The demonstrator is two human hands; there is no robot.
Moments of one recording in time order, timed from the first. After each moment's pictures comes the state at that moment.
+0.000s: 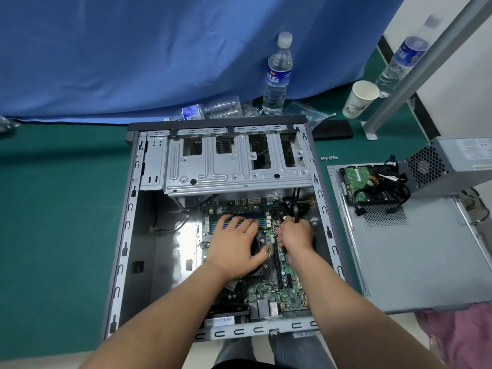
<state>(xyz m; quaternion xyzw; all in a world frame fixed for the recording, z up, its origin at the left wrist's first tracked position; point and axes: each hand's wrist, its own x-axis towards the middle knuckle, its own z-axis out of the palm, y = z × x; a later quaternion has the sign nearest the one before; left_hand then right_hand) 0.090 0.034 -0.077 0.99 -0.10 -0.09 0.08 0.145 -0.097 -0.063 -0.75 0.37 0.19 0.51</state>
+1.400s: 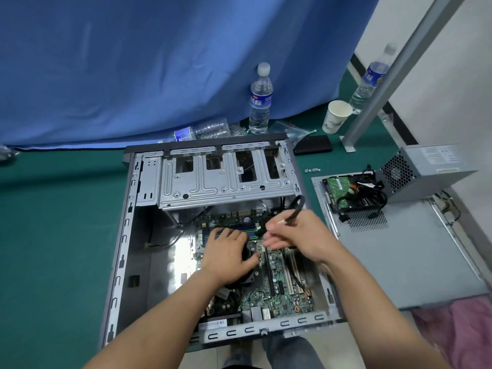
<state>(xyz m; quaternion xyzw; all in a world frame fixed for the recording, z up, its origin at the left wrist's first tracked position) 0.094 0.032 -0.069 0.99 -0.09 -0.12 0.06 0.134 -0.140 0.043 -0.74 0.03 0.31 0.60</state>
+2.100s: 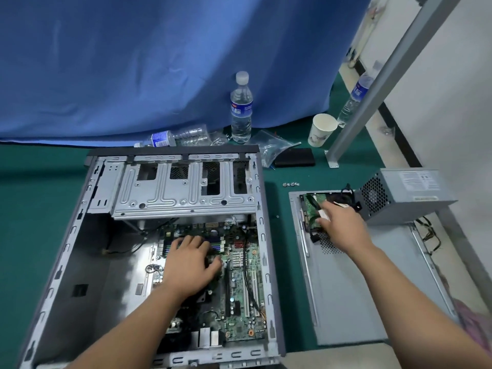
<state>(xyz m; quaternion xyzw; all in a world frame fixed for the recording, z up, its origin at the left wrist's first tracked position) 0.106 0.006 -0.073 0.99 0.03 -0.12 0.05 0.237 -0.290 -0.006 -0.99 -0.05 0.11 0.08</state>
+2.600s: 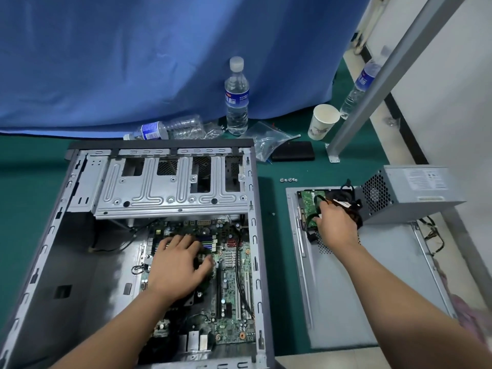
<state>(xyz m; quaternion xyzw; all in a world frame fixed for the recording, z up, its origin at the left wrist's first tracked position) 0.104 0.005 -0.074 1.00 0.03 -0.07 0.06 0.258 -0.296 -0.060 -0.99 -0.05 0.10 0.01</state>
